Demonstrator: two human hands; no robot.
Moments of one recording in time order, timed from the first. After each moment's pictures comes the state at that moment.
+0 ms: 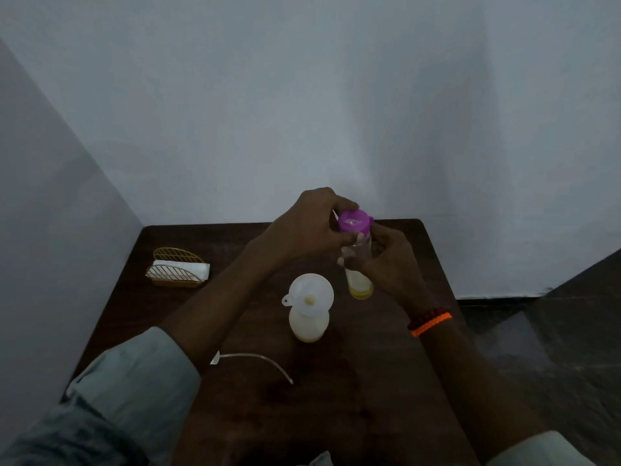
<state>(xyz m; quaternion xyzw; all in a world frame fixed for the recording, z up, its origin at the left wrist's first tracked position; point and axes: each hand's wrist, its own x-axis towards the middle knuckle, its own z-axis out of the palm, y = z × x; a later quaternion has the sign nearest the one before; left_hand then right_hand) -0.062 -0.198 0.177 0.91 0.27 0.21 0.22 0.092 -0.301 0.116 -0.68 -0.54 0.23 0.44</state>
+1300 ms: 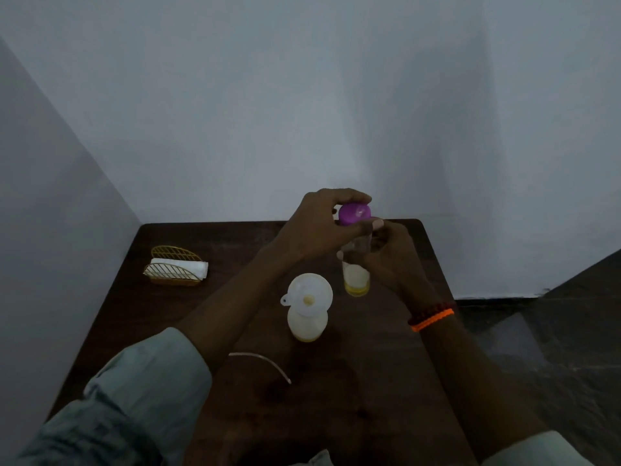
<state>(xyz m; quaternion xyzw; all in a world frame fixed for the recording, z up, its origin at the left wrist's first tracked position) -0.048 -0.208 0.169 0.83 0.27 0.32 0.37 0.094 -0.295 0.126 -0.68 -0.54 0.23 0.44</state>
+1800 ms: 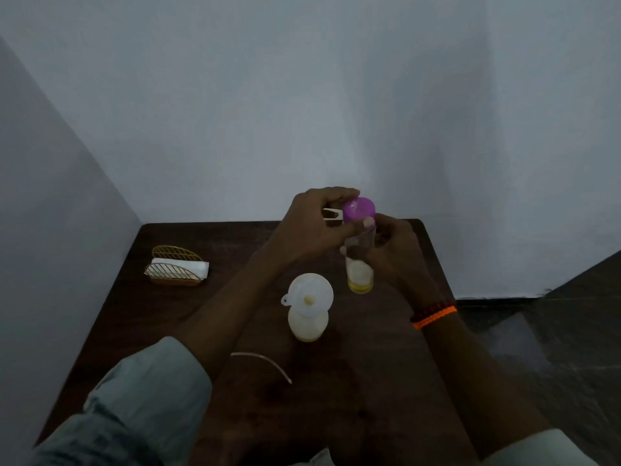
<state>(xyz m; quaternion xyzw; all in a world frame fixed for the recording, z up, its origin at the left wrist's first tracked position) -0.058 -0.208 0.167 0.81 0.28 0.35 0.37 0.097 -0.294 0.130 -0.68 -0.53 0.21 0.46</state>
